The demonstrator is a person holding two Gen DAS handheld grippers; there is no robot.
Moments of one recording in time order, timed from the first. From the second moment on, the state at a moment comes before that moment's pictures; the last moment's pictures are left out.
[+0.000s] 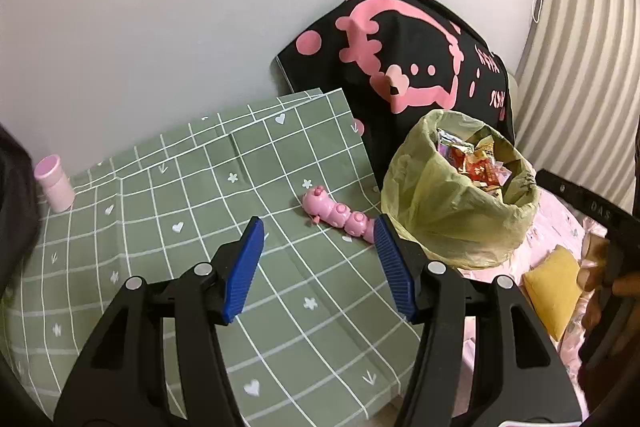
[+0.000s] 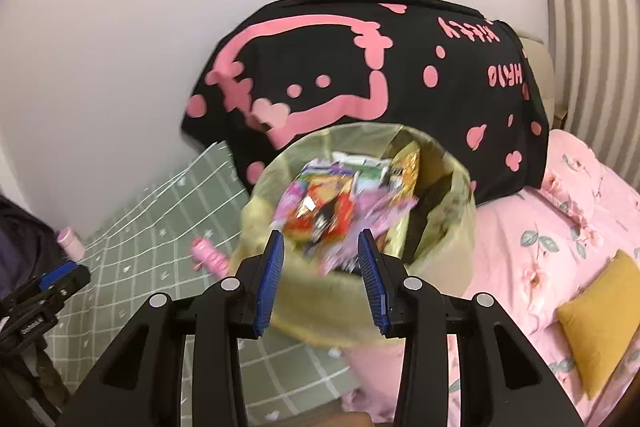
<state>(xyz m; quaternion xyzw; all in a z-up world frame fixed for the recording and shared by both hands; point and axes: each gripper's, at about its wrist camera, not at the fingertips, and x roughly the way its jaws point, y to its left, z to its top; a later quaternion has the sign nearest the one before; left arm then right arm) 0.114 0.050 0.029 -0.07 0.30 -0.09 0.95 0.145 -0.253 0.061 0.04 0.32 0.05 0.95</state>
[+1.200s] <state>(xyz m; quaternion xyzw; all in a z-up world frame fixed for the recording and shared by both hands) 0.053 0.026 0.026 -0.02 0.27 0.03 0.96 0.067 -0.197 0.035 0.00 0.30 0.09 0.95</state>
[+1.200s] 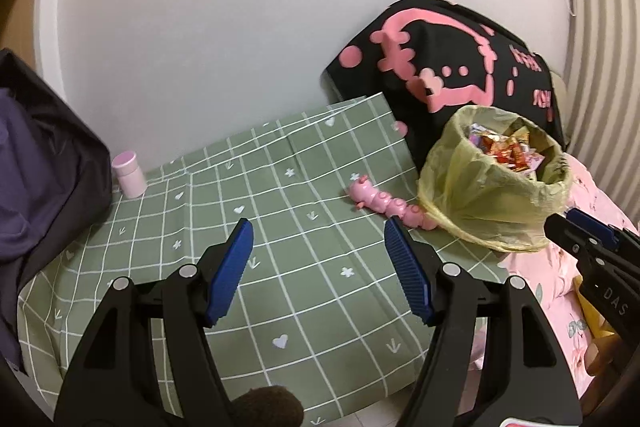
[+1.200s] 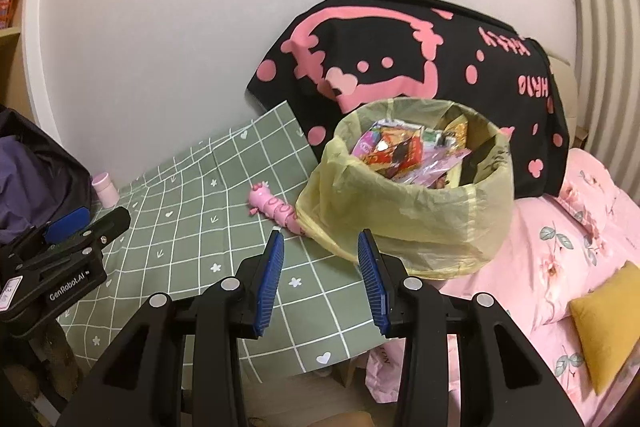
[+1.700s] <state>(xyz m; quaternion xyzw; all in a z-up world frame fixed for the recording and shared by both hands) 0.049 0.013 0.035 -0.01 0.25 0.00 0.97 0.059 -0.204 0.041 0.00 0.29 0.08 0.95</state>
